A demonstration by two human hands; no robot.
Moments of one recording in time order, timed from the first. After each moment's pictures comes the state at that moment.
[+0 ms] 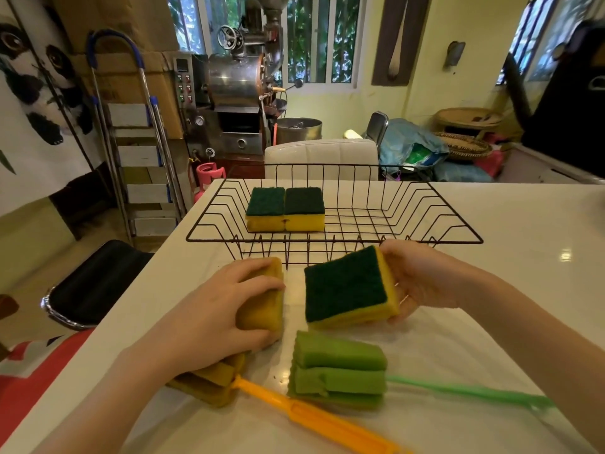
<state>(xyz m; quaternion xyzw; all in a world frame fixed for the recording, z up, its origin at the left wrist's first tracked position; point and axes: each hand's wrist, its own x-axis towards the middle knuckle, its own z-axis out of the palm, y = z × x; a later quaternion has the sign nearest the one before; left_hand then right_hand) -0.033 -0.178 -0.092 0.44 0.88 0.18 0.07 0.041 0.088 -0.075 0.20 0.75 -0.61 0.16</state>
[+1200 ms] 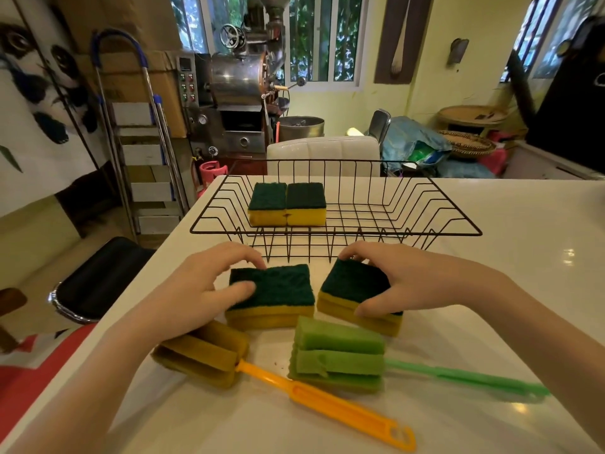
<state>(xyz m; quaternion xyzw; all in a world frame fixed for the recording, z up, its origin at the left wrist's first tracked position) -0.048 -0.189 -0.086 0.42 0.85 0.32 0.04 0.055 0.063 -0.062 -0.03 0.97 -0.20 0.10</state>
